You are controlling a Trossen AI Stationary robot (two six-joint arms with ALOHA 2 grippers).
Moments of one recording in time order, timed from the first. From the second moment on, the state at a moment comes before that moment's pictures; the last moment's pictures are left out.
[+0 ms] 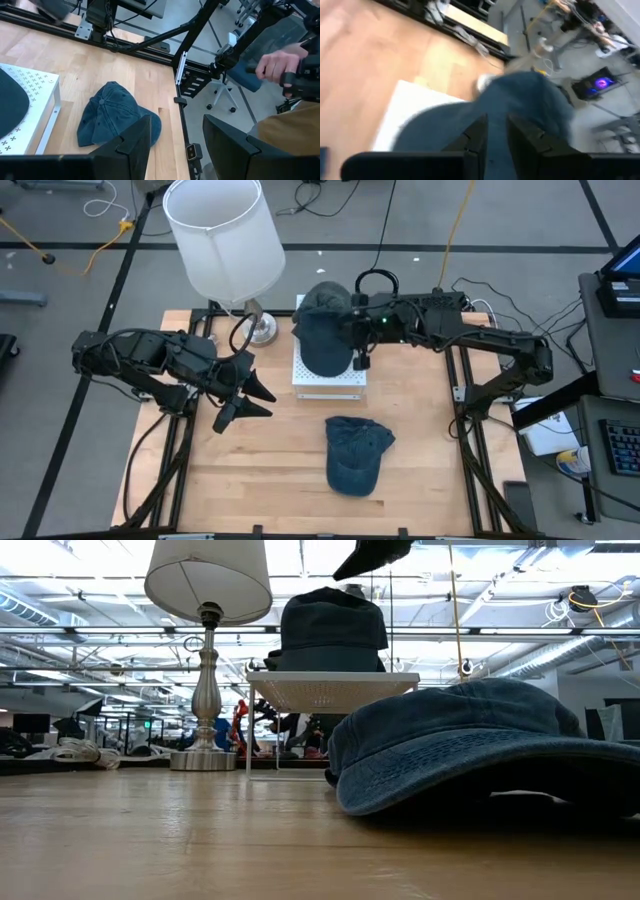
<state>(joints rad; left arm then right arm) -0.23 1.20 1.53 -0.76 0.09 -0.43 -0.24 1.47 1.47 -0.48 0.05 -0.57</state>
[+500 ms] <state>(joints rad) -0.23 1.20 1.53 -0.76 0.09 -0.43 -0.12 1.47 1.42 -0.79 0.05 -0.11</state>
